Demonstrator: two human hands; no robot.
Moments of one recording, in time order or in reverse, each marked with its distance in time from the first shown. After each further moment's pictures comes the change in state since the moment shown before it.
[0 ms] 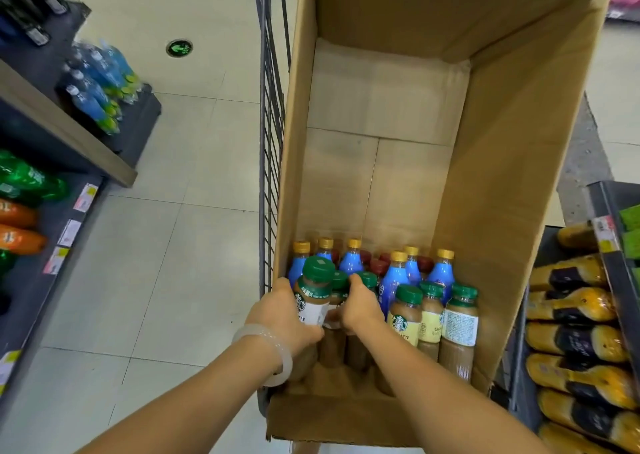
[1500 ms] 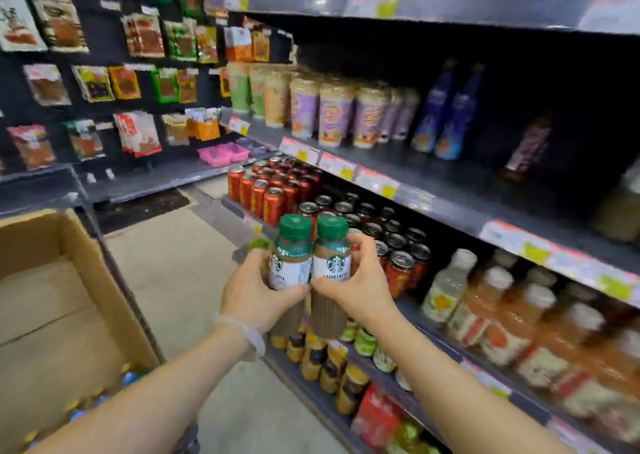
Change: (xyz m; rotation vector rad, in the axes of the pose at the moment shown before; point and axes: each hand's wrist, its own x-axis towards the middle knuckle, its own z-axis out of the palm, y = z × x) left_hand -0.370 0.268 0.140 -0.323 -0.118 1.149; right_hand -0.448 0.318 -0.233 0.802 1.202 -0.386
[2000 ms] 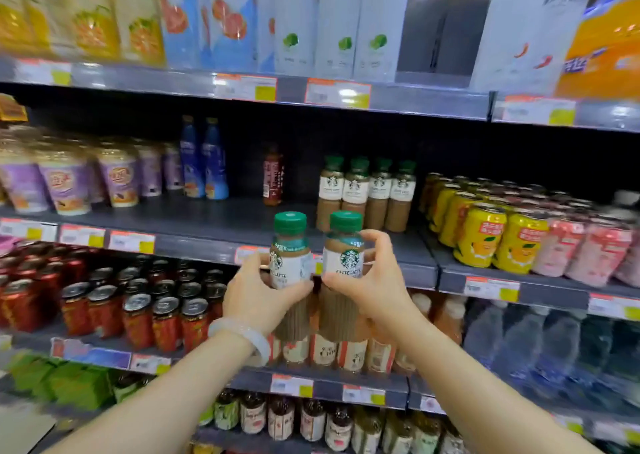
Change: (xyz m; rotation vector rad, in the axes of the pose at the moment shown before) left_hand -0.104 0.190 0.225 -0.129 -0.416 0.353; right_hand -0.140 -0.026 -0.306 -0.141 0.579 0.062
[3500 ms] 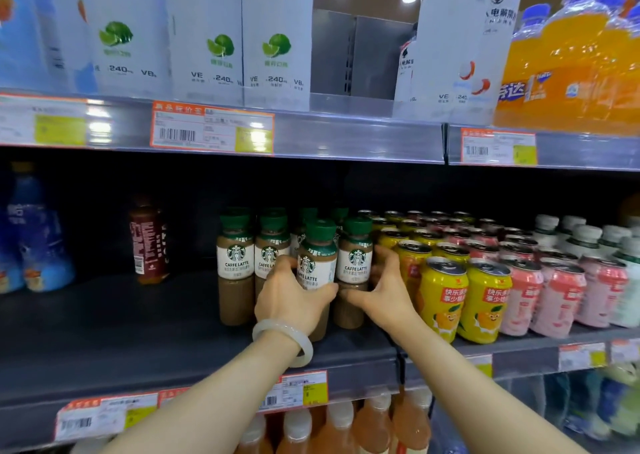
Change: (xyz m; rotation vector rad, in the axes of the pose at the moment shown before) left_hand 0.159 0.073 0.193 0.069 -0.170 0.157; right_hand 0.178 0.107 -0.115 -0.151 0.382 0.063
